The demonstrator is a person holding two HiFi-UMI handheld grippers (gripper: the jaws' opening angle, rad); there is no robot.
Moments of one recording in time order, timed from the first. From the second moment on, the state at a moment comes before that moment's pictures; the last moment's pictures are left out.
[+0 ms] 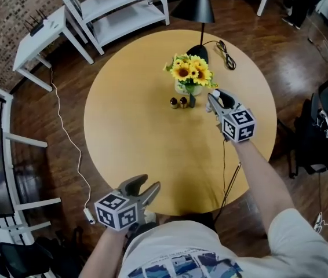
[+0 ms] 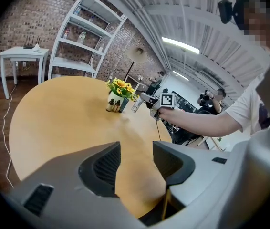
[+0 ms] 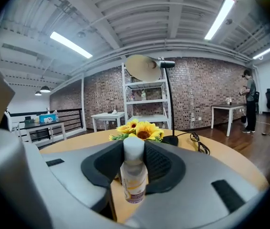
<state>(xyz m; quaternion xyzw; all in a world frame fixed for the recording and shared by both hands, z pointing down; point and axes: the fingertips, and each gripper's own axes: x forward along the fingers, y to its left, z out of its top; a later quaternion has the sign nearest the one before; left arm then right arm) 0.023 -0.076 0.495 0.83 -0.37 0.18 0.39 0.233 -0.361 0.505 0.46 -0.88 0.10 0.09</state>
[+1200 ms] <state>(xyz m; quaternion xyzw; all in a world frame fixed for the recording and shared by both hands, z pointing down) 0.020 -0.084 0.526 0.82 -0.35 0.18 0.41 0.213 -0.384 0.541 0.48 -0.87 0.03 0.12</state>
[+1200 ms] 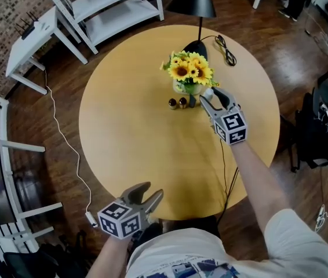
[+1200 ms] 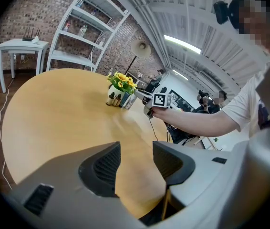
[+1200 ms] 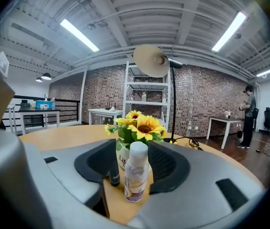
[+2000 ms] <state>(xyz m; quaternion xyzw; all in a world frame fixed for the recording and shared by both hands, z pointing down) -0.057 -0.004 0.481 0.88 -0.30 0.16 0.33 0.172 -0.053 0.456 0.52 -0.83 0.11 0.14</state>
